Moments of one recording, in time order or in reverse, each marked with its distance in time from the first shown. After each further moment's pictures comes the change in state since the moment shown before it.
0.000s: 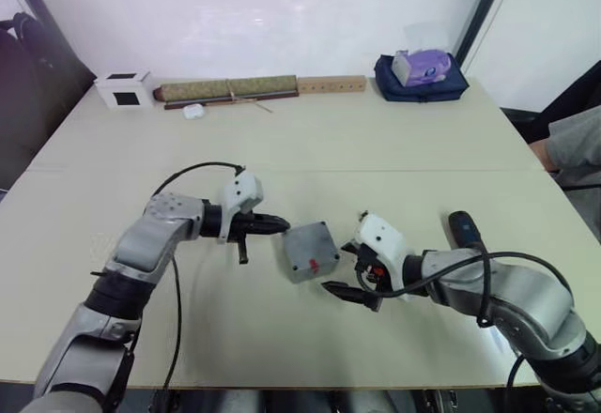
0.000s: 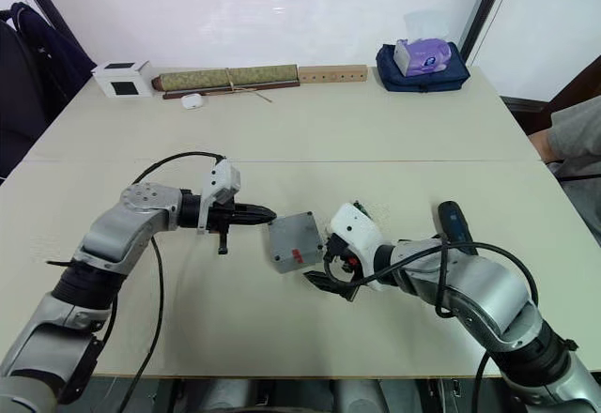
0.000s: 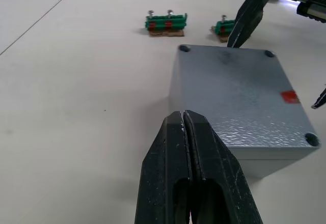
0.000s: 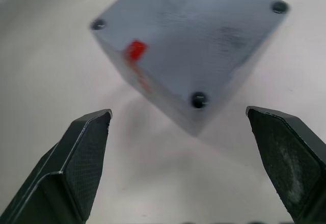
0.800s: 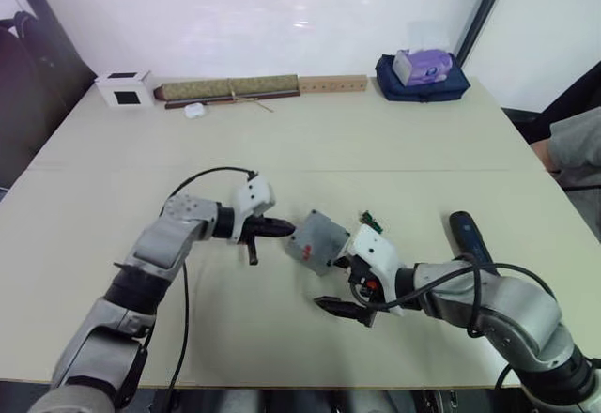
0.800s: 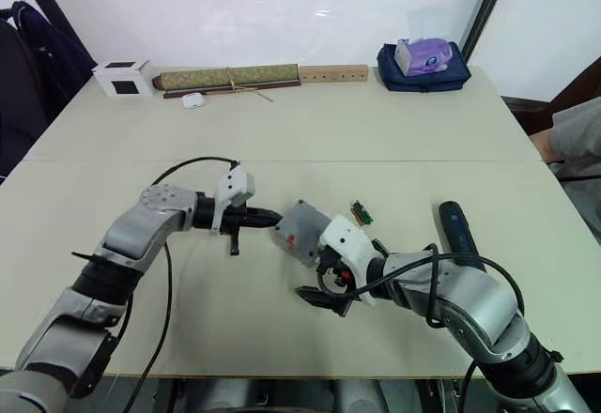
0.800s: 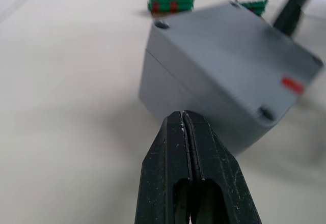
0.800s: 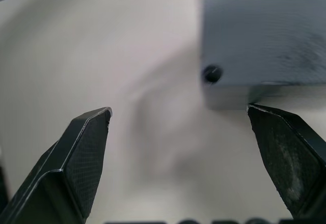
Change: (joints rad) left arm -0.055 -0.075 -0.065 0.088 0.091 -0.078 -0.004; right arm 0.052 0.092 -0.015 -0.048 0.007 0.079 0.036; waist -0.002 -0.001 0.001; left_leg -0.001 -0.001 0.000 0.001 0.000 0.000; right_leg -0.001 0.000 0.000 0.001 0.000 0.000
